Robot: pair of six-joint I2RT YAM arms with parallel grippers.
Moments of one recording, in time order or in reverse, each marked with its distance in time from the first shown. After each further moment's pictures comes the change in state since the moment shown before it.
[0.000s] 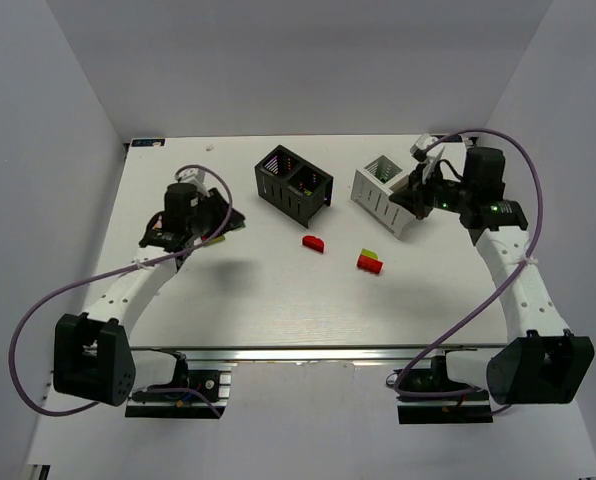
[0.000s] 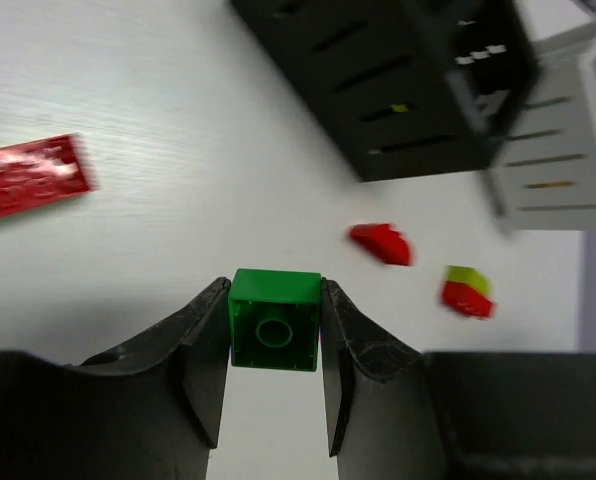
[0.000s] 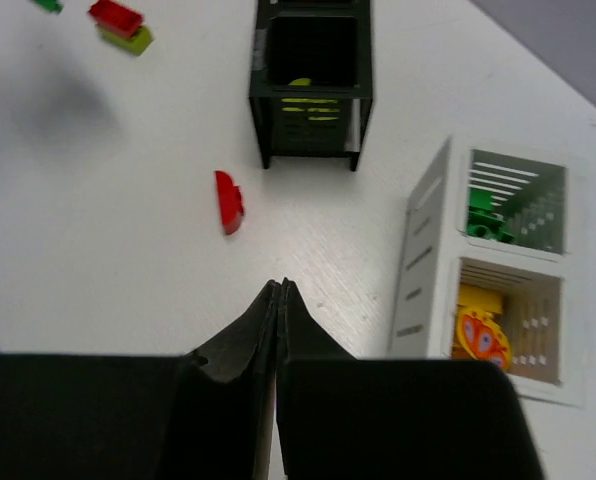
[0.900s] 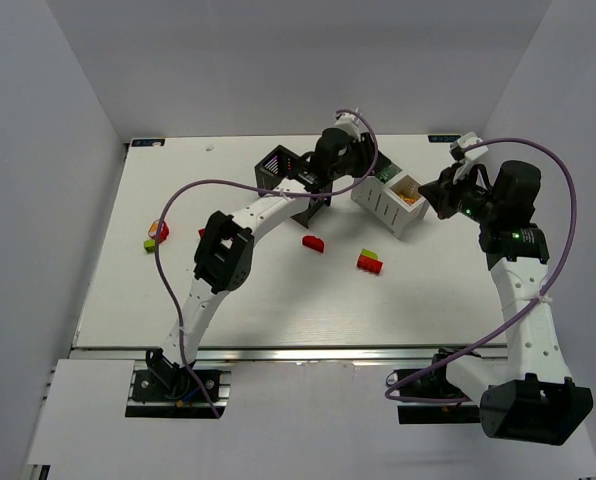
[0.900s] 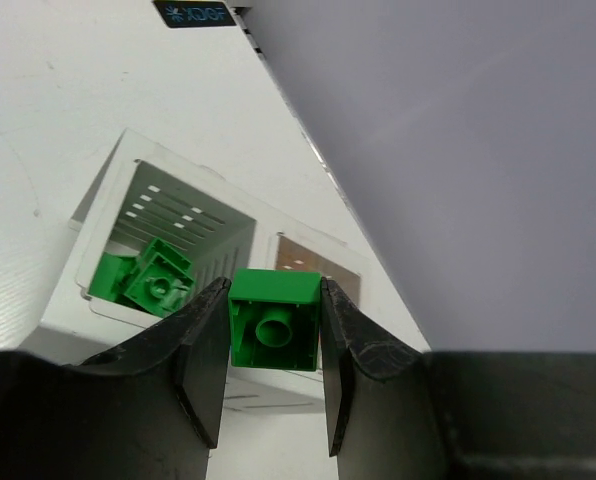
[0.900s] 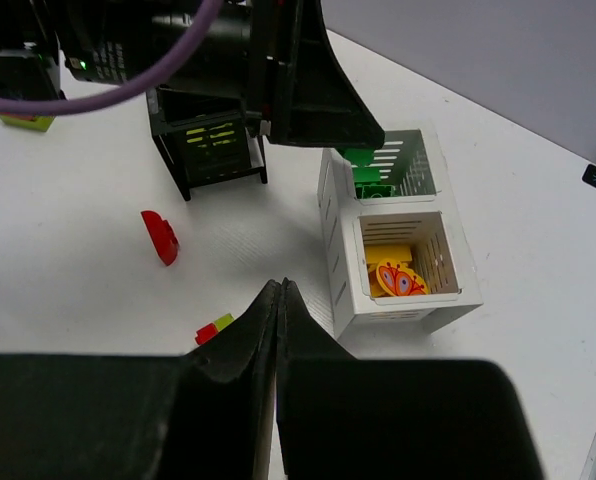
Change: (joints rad) left arm -0.554 1.119 1.300 0.254 -0.005 -0.099; right arm -0.146 -0.201 -0.099 0.145 0.158 0.214
